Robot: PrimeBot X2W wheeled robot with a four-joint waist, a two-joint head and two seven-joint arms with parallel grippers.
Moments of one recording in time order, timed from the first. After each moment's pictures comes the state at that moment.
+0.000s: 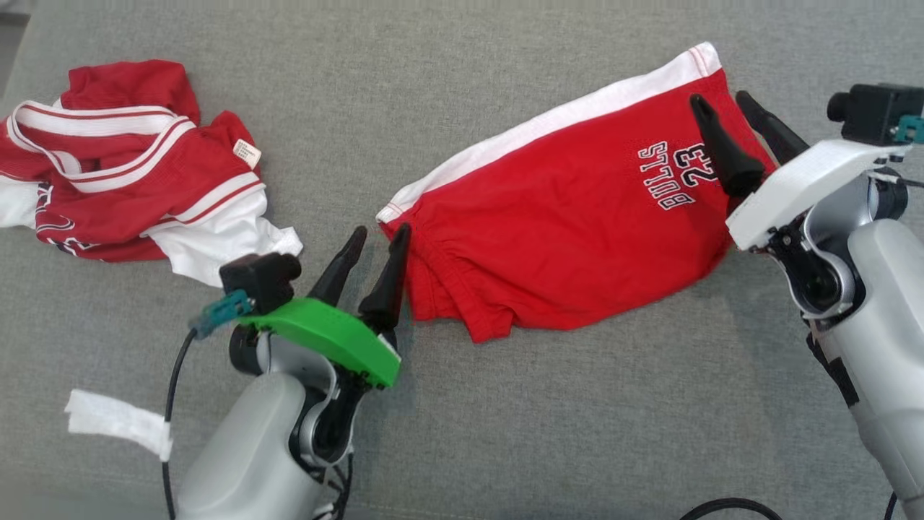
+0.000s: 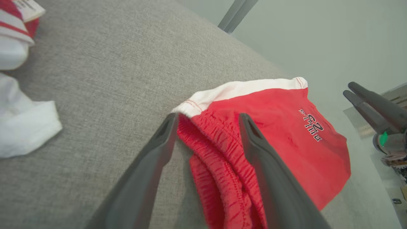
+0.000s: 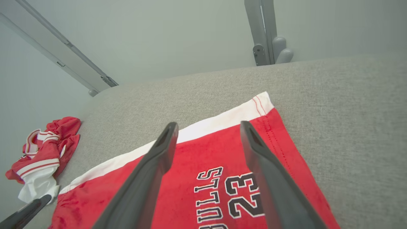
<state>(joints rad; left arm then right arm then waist) -0.48 0.11 -0.51 0.41 -0.89 -0.04 -0.09 -0.68 -0.34 0.28 0.40 0.77 0.13 0.11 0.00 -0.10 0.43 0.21</state>
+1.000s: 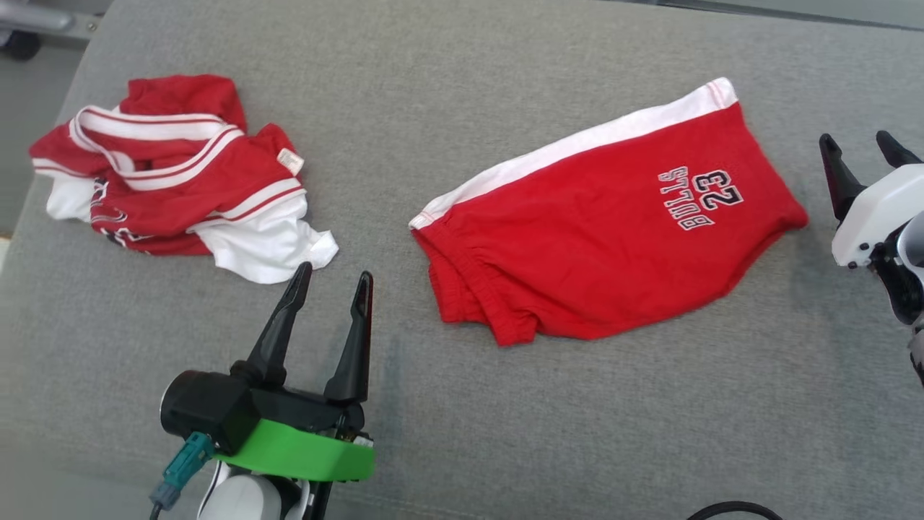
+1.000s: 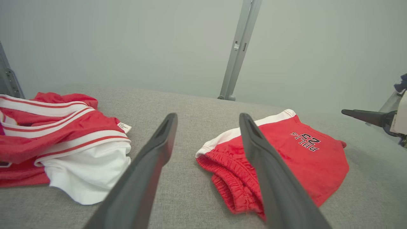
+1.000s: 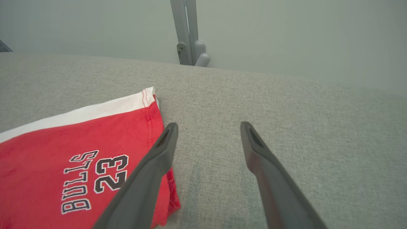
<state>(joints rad) -0.11 0.13 -0.32 -0.03 -0.38 -0.07 -0.26 -0.64 -0.45 0.11 0.60 0.44 0.13 0.09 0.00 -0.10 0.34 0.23</state>
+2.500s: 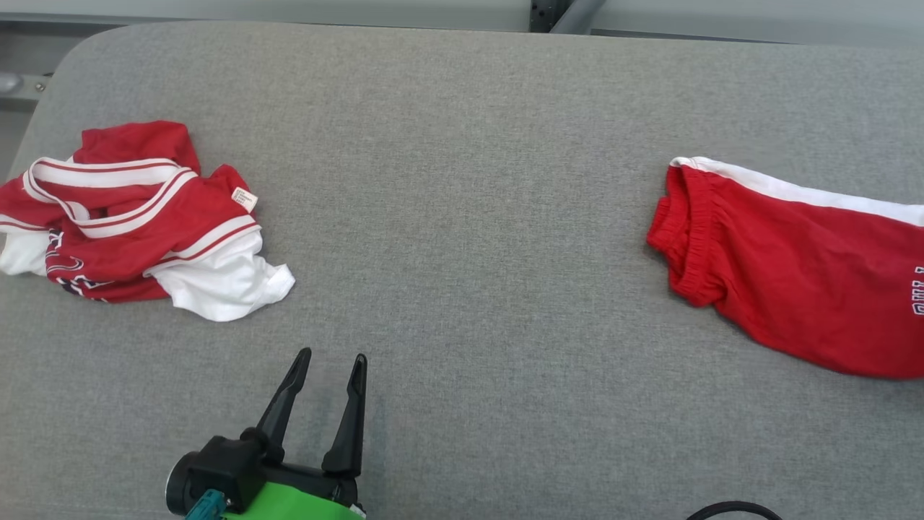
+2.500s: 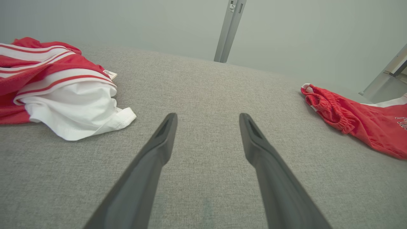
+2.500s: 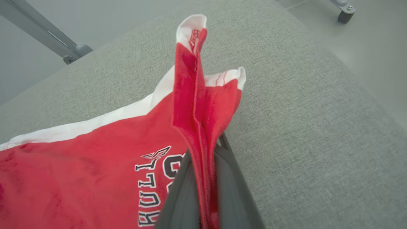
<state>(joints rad) 0.03 0.08 -0.24 0.07 -0.31 -0.13 -0.26 -0.46 -0.61 -0.07 0.83 0.85 0.13 0.18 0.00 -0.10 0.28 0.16</state>
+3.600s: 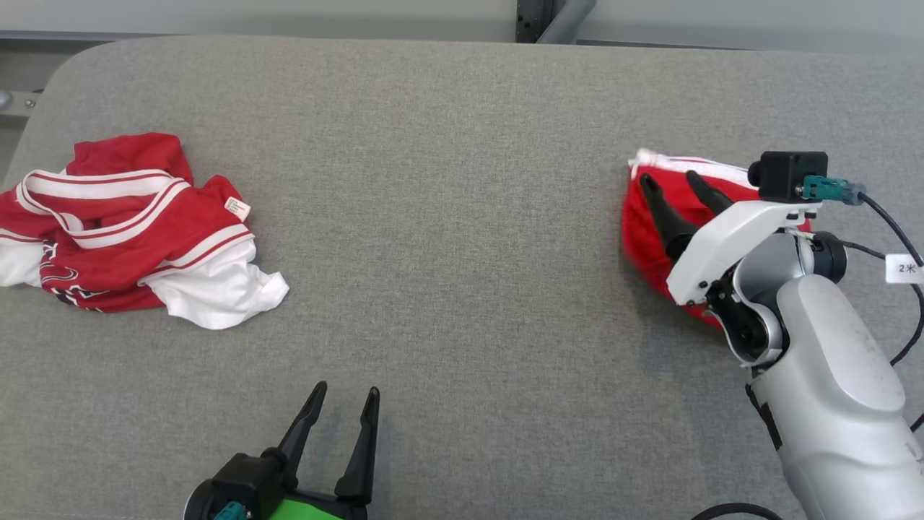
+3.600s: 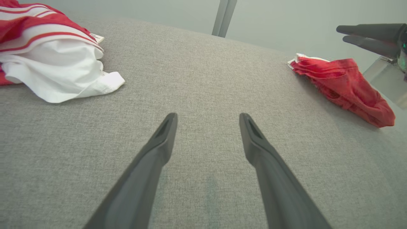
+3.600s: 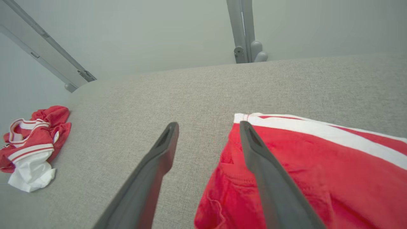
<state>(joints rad) 0.05 0.08 -0.28 0.17 -0.32 -0.13 -0.26 -0.58 -0.14 0.12 0.50 0.46 0.13 0.18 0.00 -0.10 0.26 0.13</state>
